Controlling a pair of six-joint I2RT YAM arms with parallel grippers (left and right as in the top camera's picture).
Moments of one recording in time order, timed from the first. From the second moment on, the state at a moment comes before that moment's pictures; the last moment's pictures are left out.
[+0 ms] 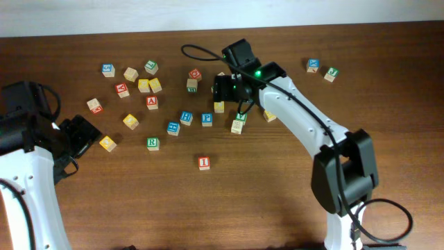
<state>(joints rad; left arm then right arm) 0.34 1.40 1.48 -1.40 -0.03 -0.52 0.48 2.06 1.75 -0.76 -0.01 0.51</state>
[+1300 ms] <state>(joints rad) 0.34 1.40 1.48 -1.40 -0.03 -0.52 0.60 2.29 1.75 -0.61 0.18 0.46</state>
